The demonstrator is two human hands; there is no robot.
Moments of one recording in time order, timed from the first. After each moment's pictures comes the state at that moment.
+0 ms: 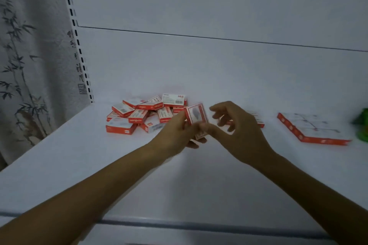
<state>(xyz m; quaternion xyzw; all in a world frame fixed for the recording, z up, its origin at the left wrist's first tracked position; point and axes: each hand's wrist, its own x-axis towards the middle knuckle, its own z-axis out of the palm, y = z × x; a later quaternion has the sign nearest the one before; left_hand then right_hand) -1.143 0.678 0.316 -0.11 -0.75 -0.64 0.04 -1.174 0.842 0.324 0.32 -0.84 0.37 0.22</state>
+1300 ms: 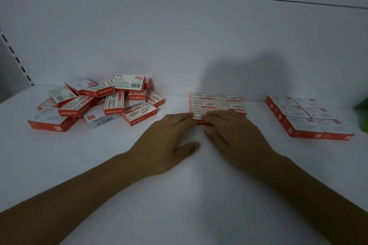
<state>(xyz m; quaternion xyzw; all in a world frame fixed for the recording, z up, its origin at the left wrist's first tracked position) -1.214 0.735 0.261 -0.21 -0.95 -0.20 0.14 -1.259 0.929 0.267 0.34 -0.91 0.11 0.21</state>
